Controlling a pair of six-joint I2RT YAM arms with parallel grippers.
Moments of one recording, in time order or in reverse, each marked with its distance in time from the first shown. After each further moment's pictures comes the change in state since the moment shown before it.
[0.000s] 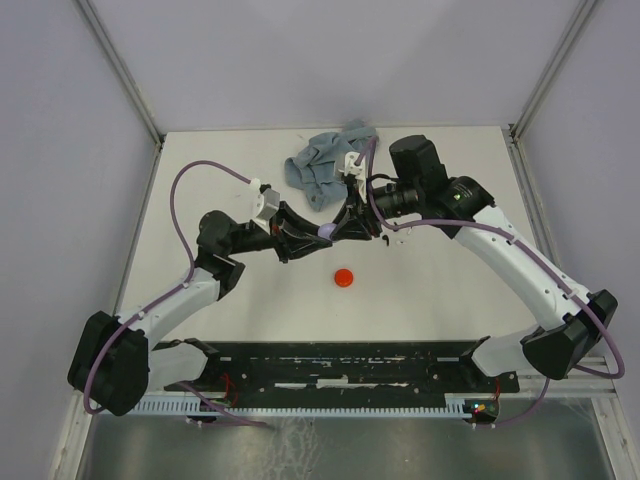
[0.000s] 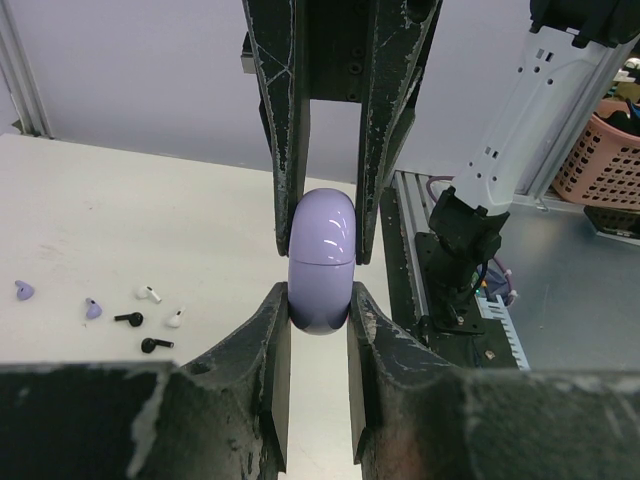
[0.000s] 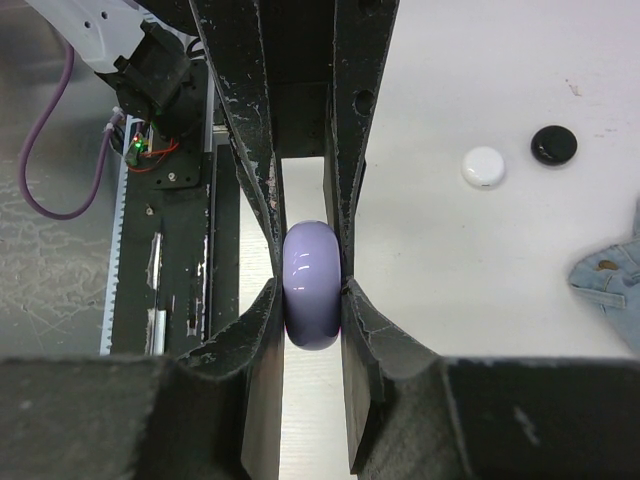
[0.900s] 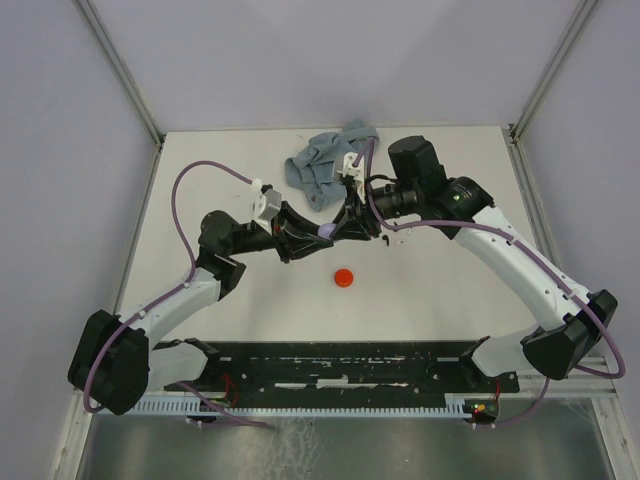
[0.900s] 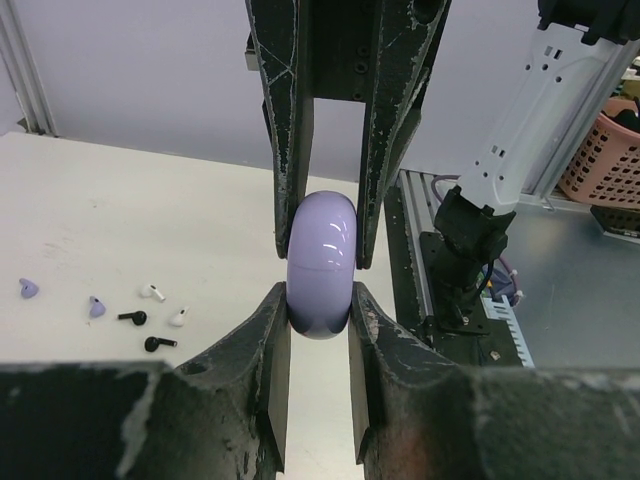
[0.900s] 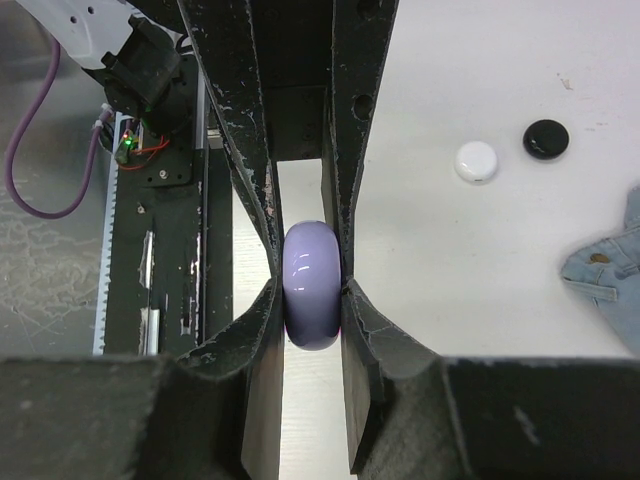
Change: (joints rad) left arm -0.011 0.005 0.000 -0.006 -0.011 0.013; right arm 0.013 0.000 0.000 -0.002 0.032 0.000
